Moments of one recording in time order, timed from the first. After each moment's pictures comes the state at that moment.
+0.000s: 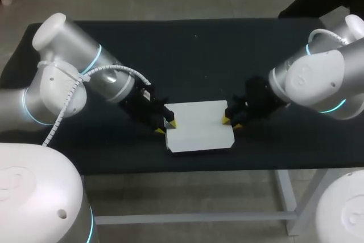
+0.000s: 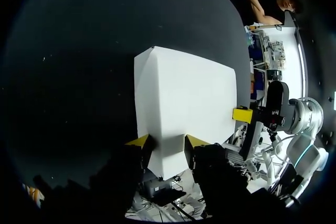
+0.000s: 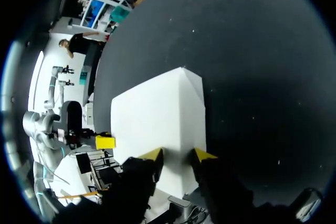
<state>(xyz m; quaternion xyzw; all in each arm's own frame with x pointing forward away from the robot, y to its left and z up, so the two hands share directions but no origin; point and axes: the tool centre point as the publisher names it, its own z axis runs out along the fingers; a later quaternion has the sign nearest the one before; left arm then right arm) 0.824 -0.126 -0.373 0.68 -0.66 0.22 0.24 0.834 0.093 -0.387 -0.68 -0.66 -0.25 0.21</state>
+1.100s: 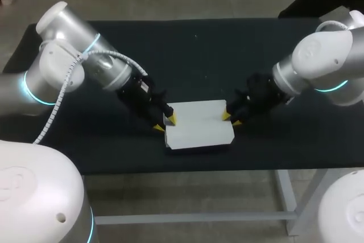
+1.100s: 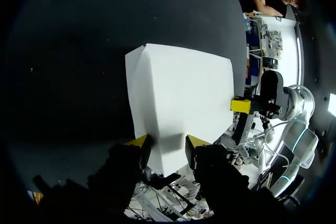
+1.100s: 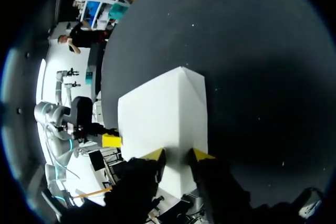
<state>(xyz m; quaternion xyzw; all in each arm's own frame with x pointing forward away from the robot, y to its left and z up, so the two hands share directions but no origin) 0.828 -0.124 -0.364 0.65 -0.67 0.18 0.31 0.840 0.095 -0.378 -0.68 -0.64 -0.24 0.28</state>
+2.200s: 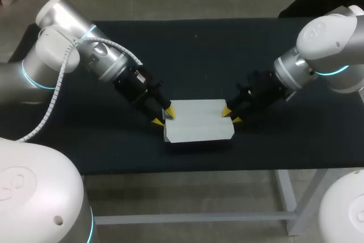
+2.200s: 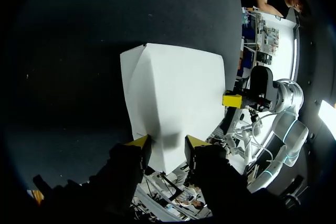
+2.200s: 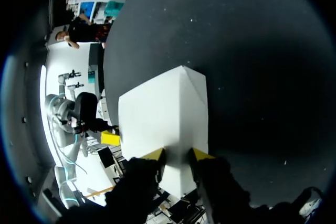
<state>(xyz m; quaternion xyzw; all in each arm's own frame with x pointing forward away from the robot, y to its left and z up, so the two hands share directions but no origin) 0.836 -0.121 -0.344 0.63 -0.65 0.16 0.39 0.845 0.096 -0.369 -0.68 -0.62 -0.22 0.33</state>
